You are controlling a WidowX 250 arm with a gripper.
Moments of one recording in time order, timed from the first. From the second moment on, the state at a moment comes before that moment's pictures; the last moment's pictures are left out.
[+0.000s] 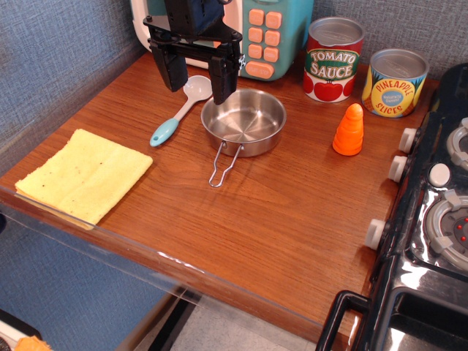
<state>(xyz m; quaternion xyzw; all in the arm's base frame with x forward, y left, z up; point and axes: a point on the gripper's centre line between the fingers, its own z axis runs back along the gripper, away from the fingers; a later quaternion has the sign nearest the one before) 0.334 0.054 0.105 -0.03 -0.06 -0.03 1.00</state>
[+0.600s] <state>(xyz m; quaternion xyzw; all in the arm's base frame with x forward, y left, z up) 0.332 0.071 0.086 -0.03 -0.05 -0.01 1.00</state>
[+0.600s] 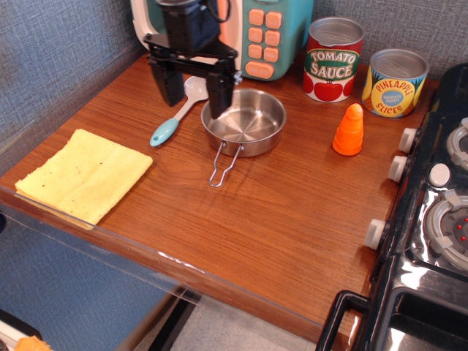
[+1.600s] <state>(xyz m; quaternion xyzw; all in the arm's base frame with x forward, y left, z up) 0.339 0.125 0.015 0.04 -0.01 0.06 1.00</state>
